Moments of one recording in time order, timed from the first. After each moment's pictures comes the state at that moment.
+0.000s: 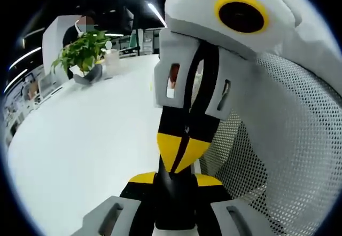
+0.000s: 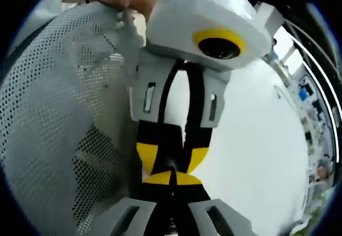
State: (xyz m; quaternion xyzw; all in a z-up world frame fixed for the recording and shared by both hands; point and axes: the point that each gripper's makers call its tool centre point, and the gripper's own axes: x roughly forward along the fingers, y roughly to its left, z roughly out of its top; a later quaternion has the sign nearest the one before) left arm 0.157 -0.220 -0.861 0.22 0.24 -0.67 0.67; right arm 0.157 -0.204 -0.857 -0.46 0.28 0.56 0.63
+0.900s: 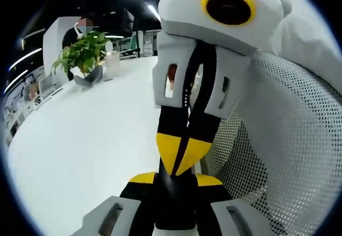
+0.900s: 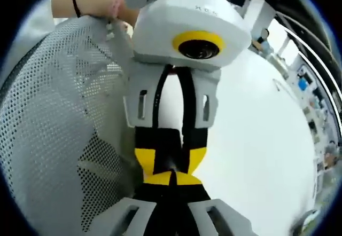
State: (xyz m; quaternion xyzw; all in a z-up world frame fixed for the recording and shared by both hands) left arm 0.158 -0.220 -0.861 0.22 0.23 -0.67 0.67; right arm 0.159 -0.203 -0.854 -0.39 0.33 0.56 0.65
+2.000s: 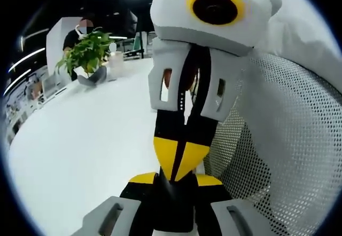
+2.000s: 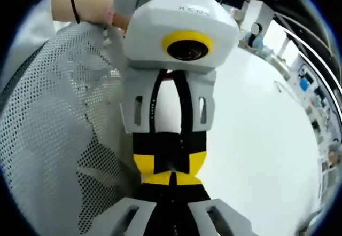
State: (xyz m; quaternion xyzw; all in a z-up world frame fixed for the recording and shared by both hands) left arm 0.162 -0.219 -0.861 0.21 0.23 -0.66 0.68; right arm 0.162 -0.195 -0.855 -0.35 0.31 0.59 0.66
